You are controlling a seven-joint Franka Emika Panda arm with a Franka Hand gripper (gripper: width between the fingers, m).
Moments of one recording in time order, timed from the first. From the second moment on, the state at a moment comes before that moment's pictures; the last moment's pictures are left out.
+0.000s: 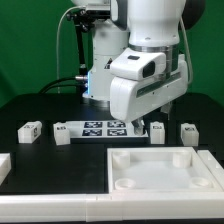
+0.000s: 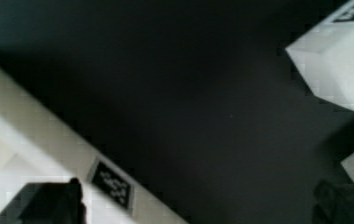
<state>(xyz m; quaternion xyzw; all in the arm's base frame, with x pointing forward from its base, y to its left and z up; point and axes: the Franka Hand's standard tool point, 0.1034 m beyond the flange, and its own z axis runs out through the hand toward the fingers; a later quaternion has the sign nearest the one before) 0.450 0.071 0.054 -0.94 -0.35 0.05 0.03</state>
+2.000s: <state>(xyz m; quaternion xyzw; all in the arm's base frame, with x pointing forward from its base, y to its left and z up) 0.392 0.159 0.054 -0.92 -0.09 0.39 -0.01</state>
